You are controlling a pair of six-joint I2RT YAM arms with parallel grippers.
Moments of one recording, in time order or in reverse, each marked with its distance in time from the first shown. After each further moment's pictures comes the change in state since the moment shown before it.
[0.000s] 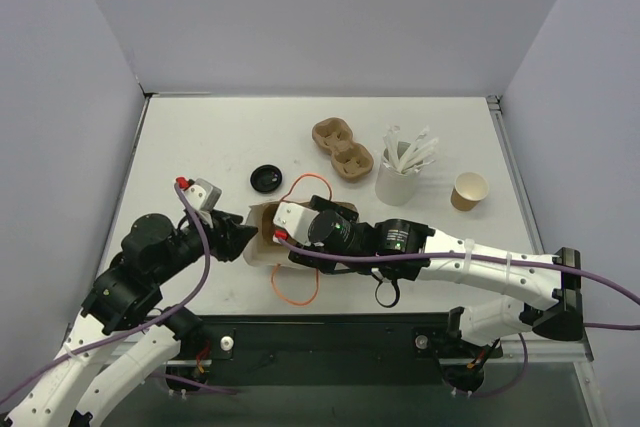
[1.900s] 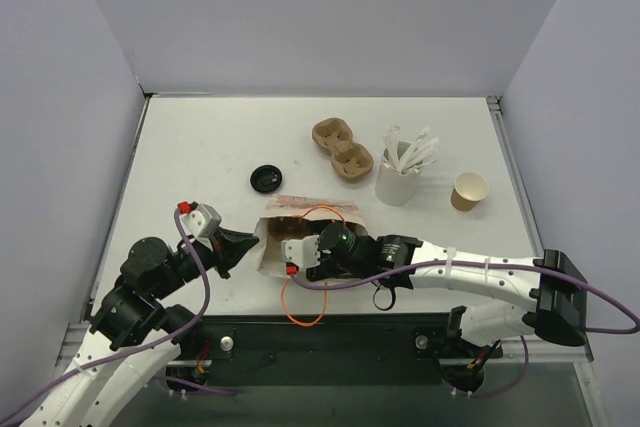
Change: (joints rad) left arm 0.000 -0.186 -0.205 0.162 0.153 0.044; right arm -0.086 -0.032 -0.363 0.339 -0.103 -0.459
